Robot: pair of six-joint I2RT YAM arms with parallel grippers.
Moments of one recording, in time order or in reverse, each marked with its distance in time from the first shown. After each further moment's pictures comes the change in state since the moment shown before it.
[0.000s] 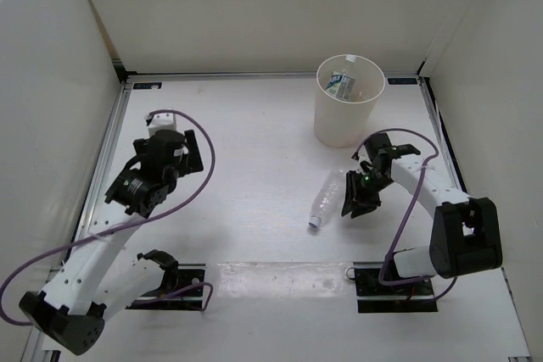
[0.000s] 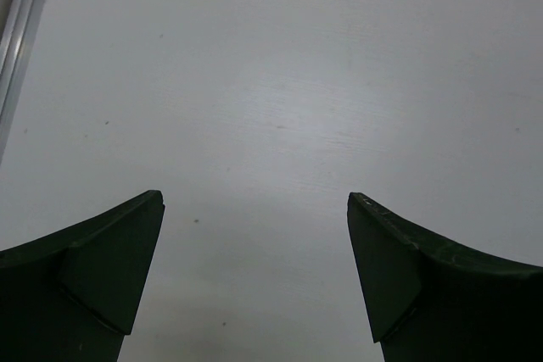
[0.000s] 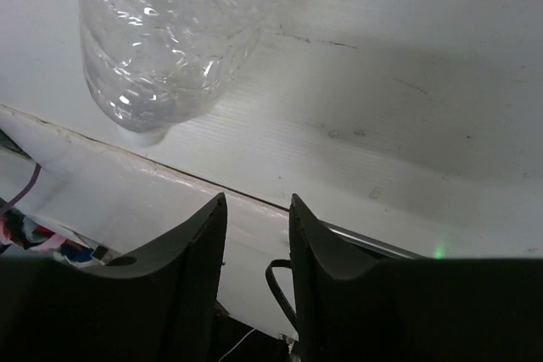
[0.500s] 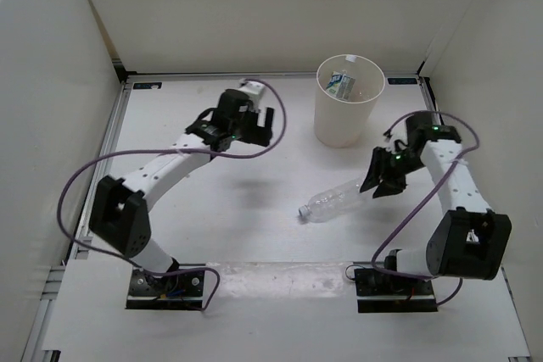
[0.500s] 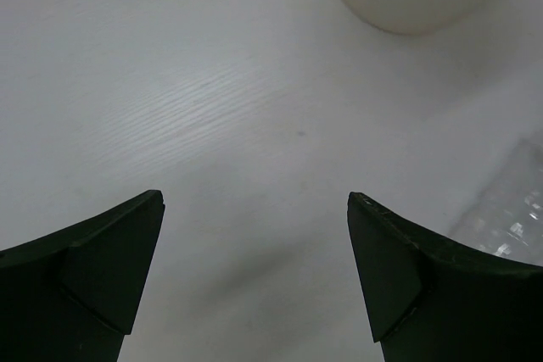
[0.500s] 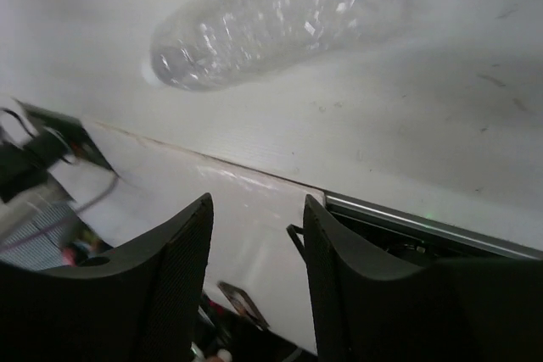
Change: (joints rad) left arm -0.084 0.665 0.244 0.491 0.481 0.211; right arm -0.246 -0.019 0.234 -0.254 -0.068 -0.127
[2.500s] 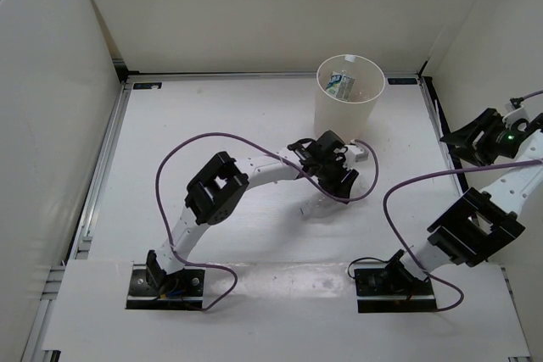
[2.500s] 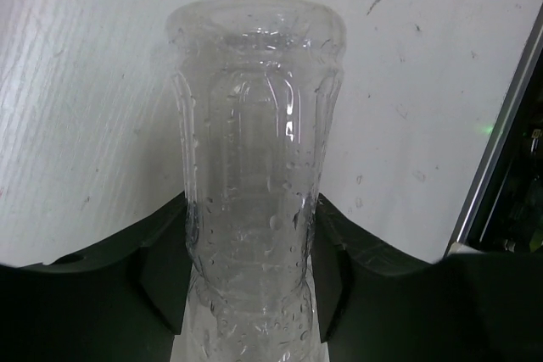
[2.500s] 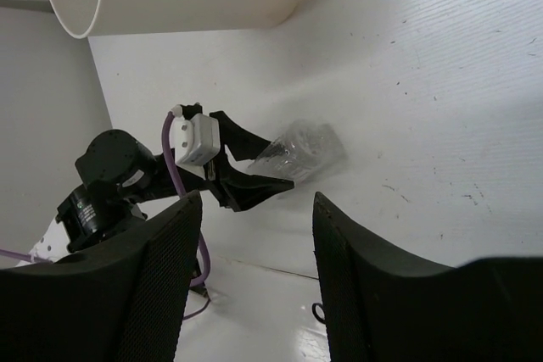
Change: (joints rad) left arm -0.422 0.728 0.483 -0.008 0.529 0.083; right arm -0.810 0.157 0.539 -0.189 -0.433 -0.280
